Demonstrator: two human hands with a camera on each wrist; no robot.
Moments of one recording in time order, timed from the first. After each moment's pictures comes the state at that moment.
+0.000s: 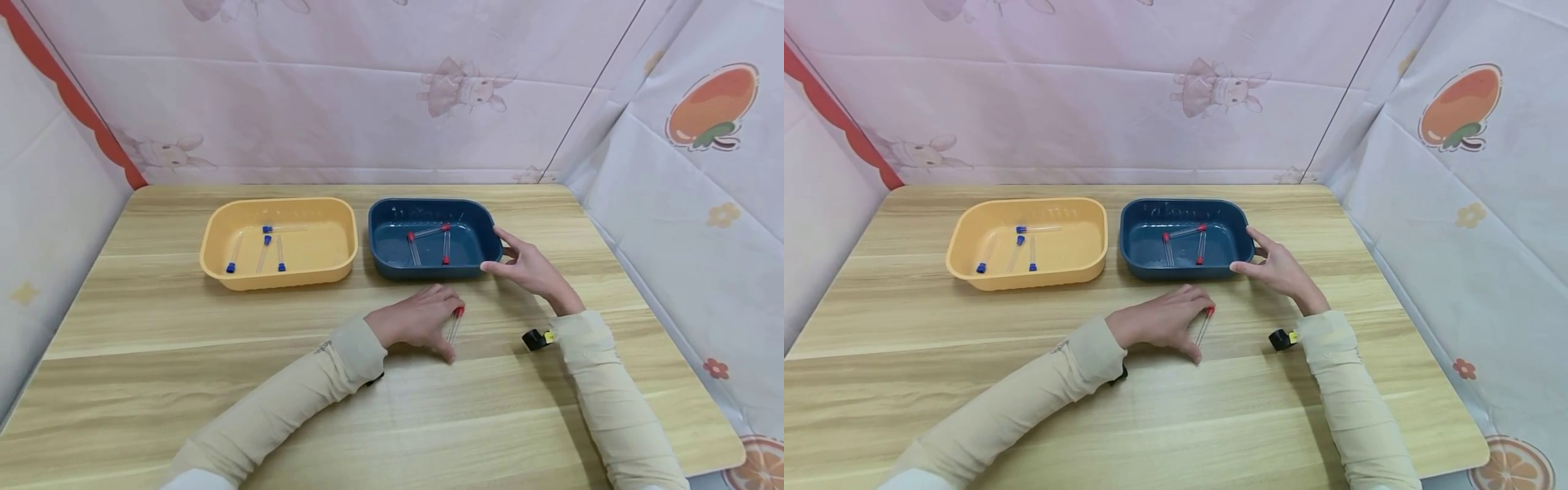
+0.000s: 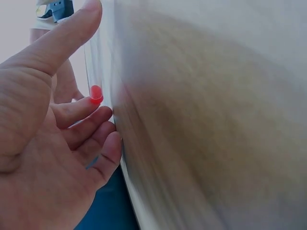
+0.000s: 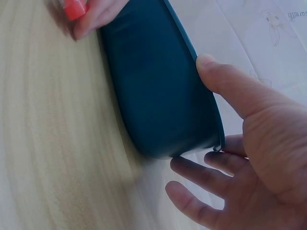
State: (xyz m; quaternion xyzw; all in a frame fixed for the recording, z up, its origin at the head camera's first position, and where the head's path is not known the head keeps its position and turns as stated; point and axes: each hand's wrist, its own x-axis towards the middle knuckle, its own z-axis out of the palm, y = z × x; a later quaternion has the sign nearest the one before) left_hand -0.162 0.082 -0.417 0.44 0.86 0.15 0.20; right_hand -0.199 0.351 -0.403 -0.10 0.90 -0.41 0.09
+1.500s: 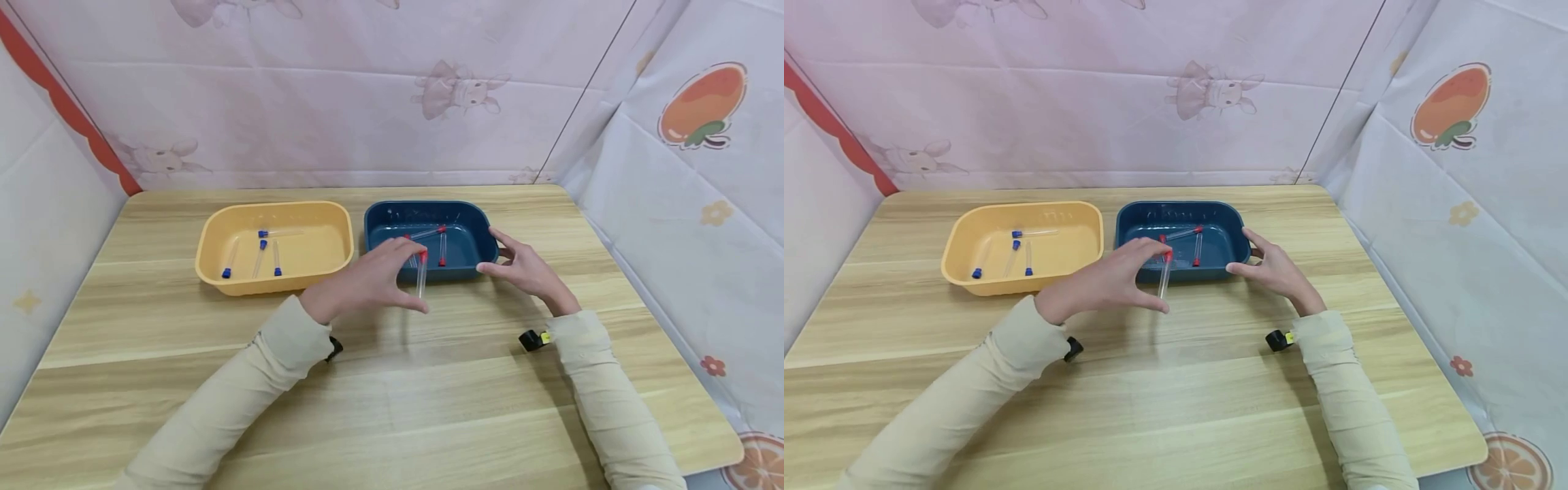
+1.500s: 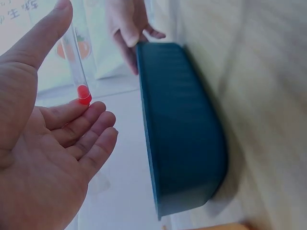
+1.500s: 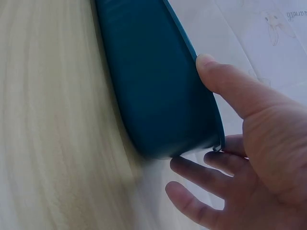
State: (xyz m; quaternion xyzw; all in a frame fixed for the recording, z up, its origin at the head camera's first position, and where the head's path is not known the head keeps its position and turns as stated) left_hand -0.178 0.013 -0.345 0.37 0.88 0.27 0.12; right_hand -0.199 0.353 -0.405 -0.09 0.90 -0.41 0.09
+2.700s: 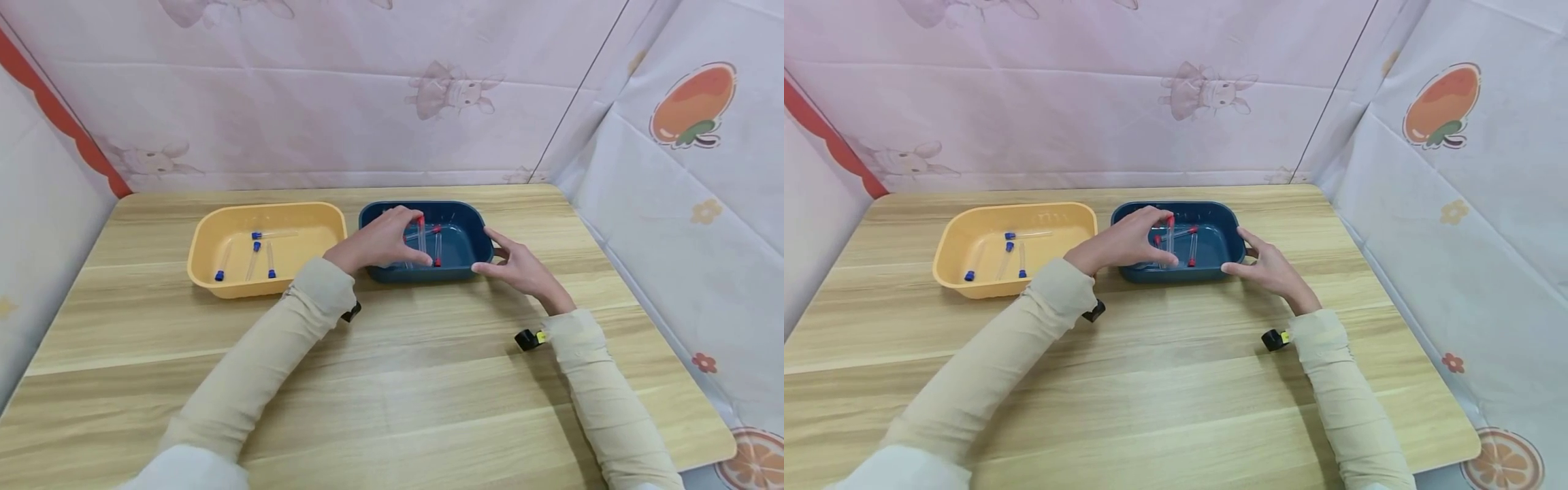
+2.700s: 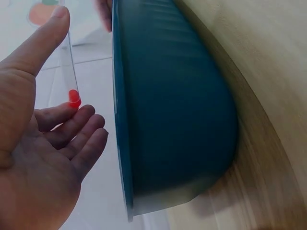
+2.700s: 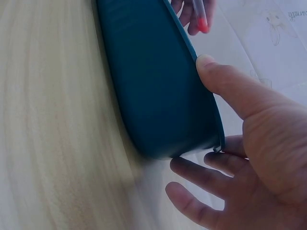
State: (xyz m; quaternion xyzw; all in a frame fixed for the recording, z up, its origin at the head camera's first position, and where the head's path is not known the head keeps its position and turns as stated) left_hand -0.251 0.040 -0.355 0.32 0.90 0.28 0.13; right_hand -0.201 0.353 -0.407 -0.10 0.90 -0.41 0.08
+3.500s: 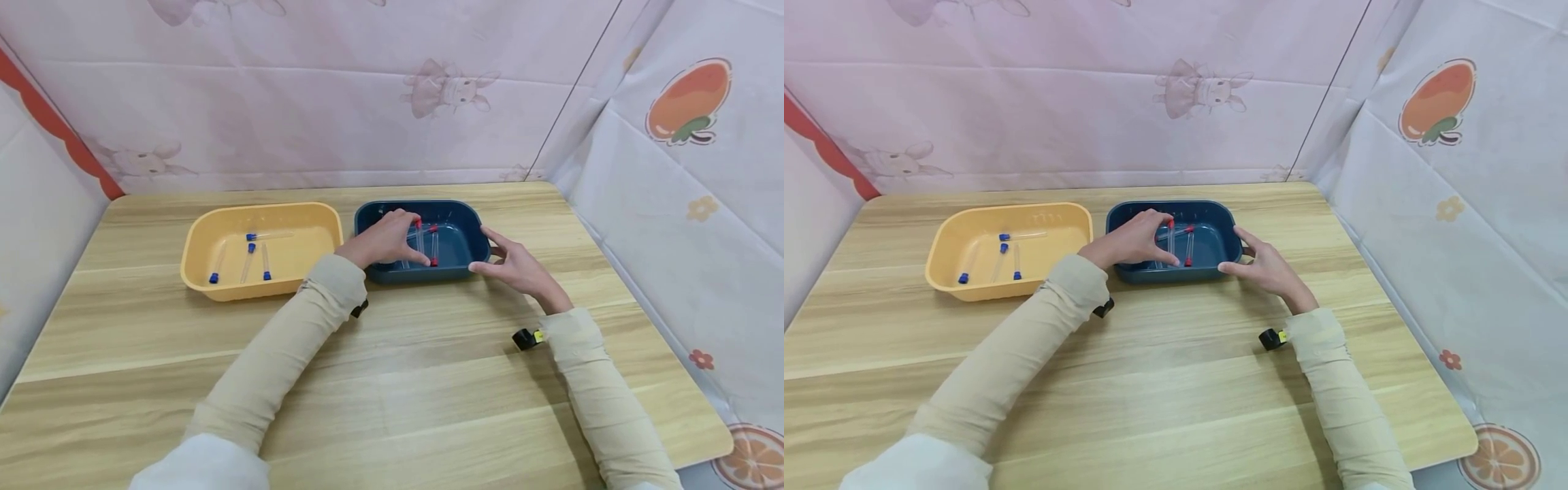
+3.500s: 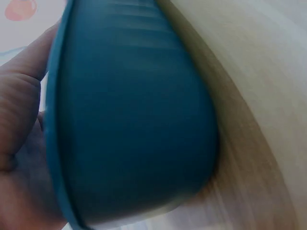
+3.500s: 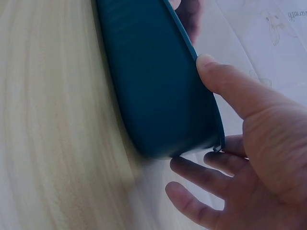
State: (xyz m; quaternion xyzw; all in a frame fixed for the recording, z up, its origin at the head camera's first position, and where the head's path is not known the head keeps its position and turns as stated) left_hand -0.272 0.064 -0.378 0.30 0.92 0.23 0.14; right_hand -0.201 0.353 -0.407 -0.10 0.90 -0.42 0.07
